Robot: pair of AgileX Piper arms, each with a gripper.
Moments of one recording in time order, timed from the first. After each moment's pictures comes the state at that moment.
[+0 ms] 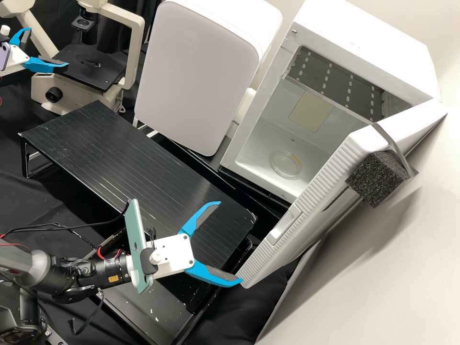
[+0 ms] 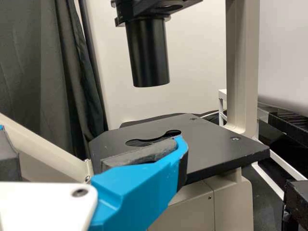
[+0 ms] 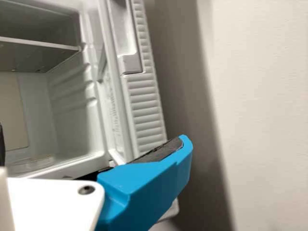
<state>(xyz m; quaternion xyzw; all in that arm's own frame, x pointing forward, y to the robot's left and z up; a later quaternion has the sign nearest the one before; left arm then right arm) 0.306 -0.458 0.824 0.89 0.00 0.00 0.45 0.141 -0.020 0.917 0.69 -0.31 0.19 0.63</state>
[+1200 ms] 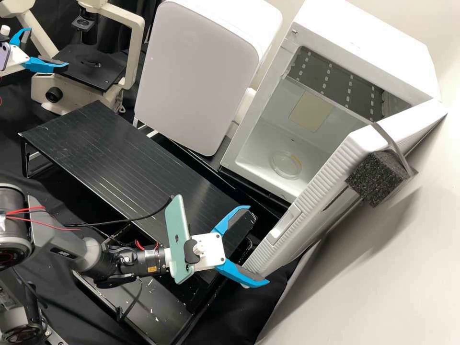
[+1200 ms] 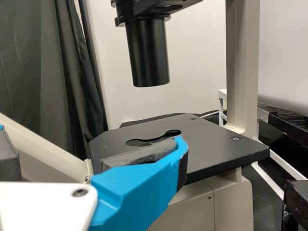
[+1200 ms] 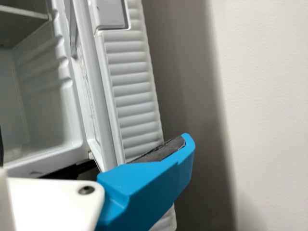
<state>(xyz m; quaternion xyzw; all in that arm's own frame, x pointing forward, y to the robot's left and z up) 0.306 -0.458 0.824 0.89 0.00 0.00 0.45 0.204 -0.046 0.936 0.69 -0.33 0.15 0.62</state>
